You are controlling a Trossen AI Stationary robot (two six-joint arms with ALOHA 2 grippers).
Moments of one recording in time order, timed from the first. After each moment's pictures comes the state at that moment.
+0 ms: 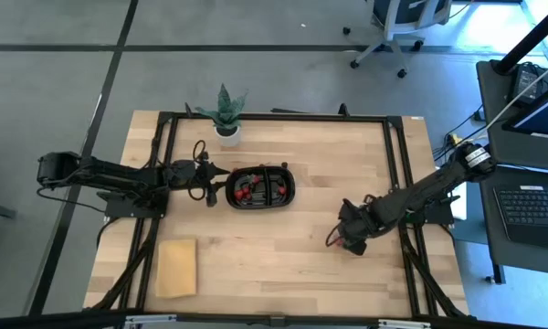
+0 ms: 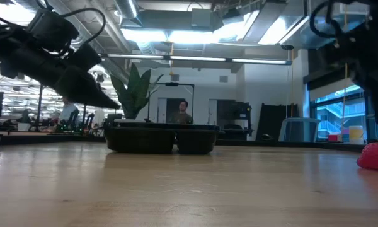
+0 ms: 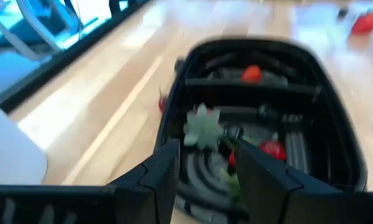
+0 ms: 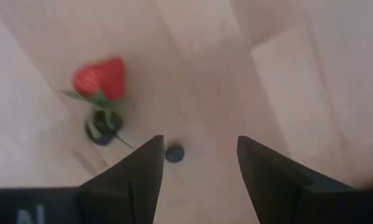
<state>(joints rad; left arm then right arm) 0.19 0.95 0.10 0.46 -0.14 0.00 0.49 1.42 0.85 -0.98 0.09 0.97</state>
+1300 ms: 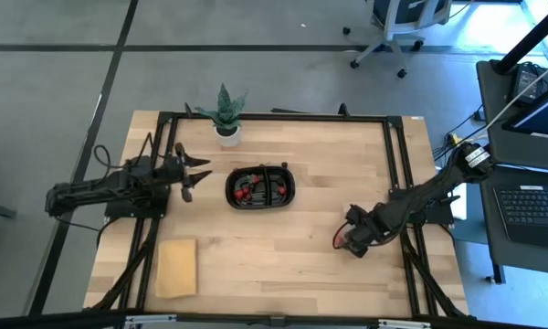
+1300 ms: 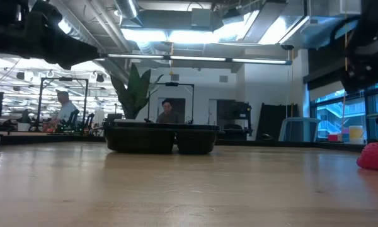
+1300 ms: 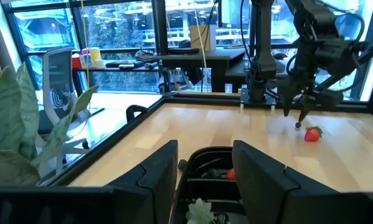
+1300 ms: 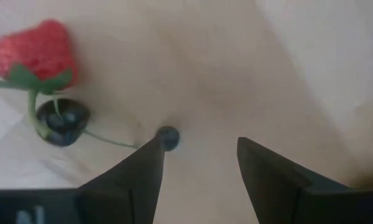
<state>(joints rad) 0.21 0.05 0.10 -0.05 -0.09 0.03 0.57 1.42 0.71 -0.86 0.04 1.27</state>
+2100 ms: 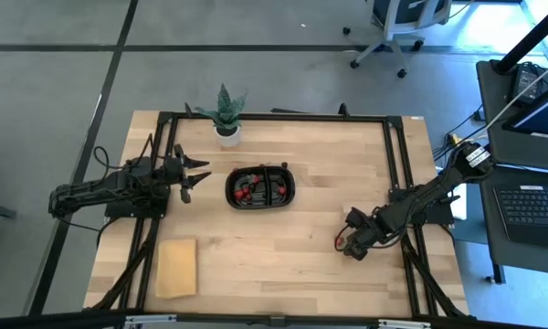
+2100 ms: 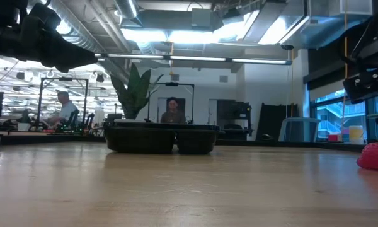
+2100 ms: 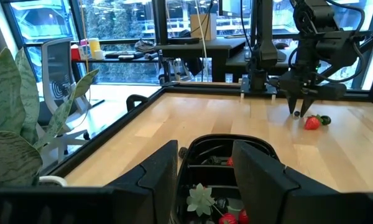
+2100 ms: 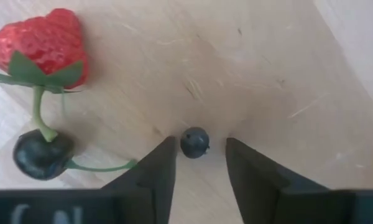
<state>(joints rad) 0.21 0.00 0.10 -0.14 -0.10 0.03 0.59 1.42 0.62 -0.69 0.05 1.29</state>
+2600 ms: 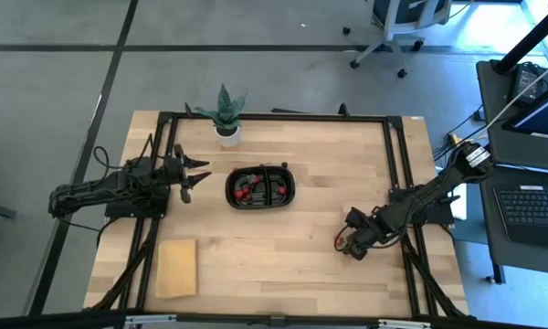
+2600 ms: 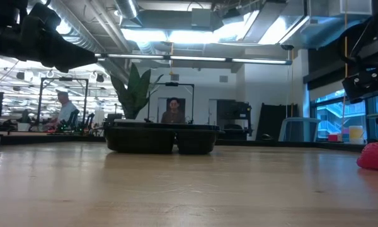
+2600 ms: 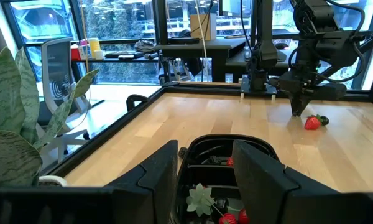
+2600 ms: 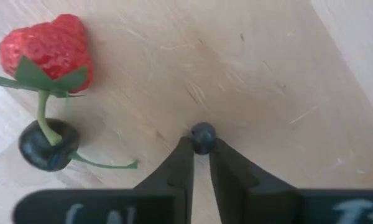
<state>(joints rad) 0.21 0.00 0.10 -0.14 -0.10 0.03 0.59 1.42 0.62 -0.68 0.06 1.28</state>
